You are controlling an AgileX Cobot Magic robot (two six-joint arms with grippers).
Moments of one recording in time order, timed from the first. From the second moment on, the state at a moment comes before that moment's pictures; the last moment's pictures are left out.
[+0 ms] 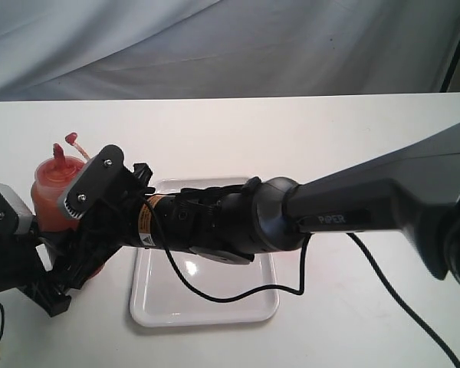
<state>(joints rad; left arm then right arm) 0.12 1.76 -0.34 0.99 -0.86 -0.20 0.87 2.20 -1.30 -0.58 -0.53 0.29</state>
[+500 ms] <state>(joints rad) 0.12 1.76 -0.34 1.11 -0.82 -0.30 0.88 2.20 -1.30 -0.60 -0.47 0.29</state>
